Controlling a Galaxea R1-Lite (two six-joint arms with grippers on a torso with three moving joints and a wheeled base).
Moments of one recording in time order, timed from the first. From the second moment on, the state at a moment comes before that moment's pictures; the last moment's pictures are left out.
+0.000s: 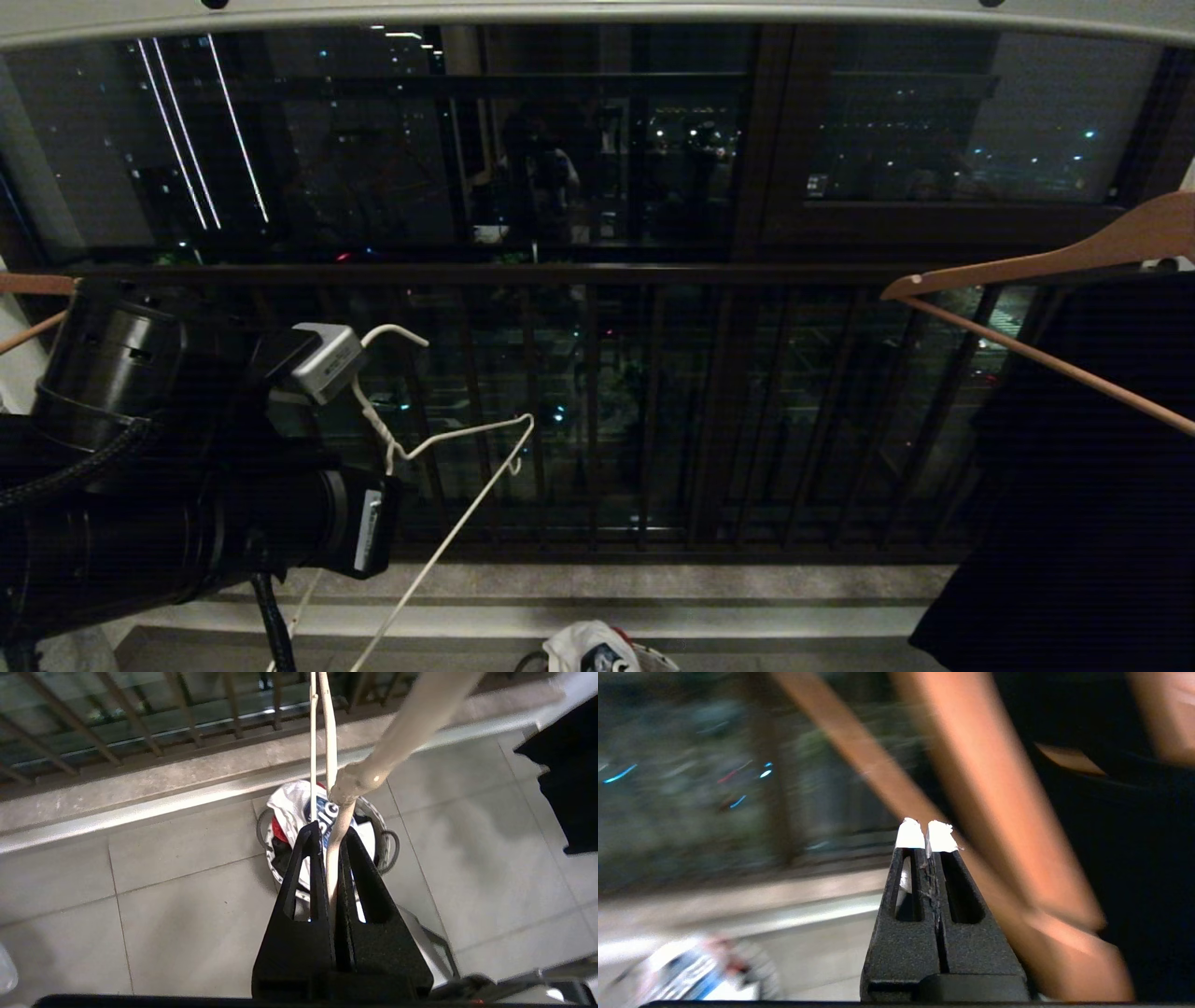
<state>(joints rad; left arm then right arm) -0.58 1.32 -0.86 0.14 0.15 -0.23 0.34 0.70 -0.75 0.24 -0.72 0.01</state>
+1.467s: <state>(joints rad) -0.52 1.24 -0.89 0.13 0.14 -0.18 0.00 0.02 -0.08 0.15 0.00 0.00</state>
